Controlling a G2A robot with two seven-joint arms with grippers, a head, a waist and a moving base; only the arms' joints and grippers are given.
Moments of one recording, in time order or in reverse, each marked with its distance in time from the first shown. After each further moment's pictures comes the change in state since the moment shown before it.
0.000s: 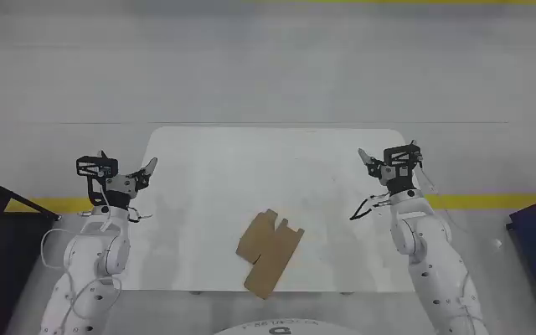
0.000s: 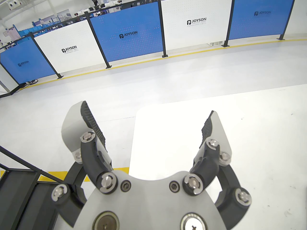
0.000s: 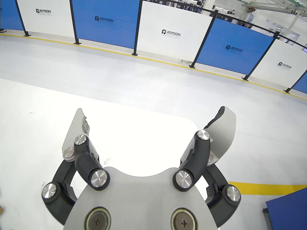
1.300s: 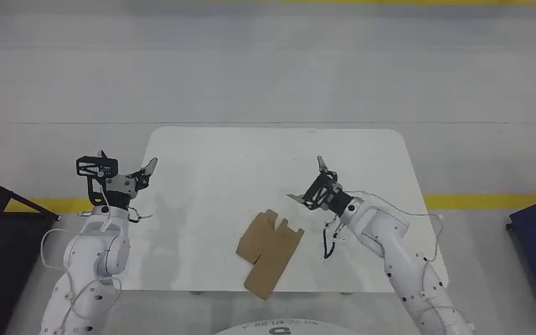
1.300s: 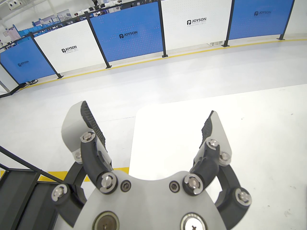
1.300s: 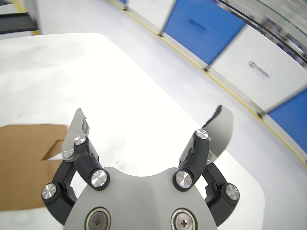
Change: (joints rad) left arm 0.000 0.000 0.000 0.000 0.000 0.000 0.000; right arm 0.116 0.014 -0.294 0.073 -0.331 -0.561 -0.118
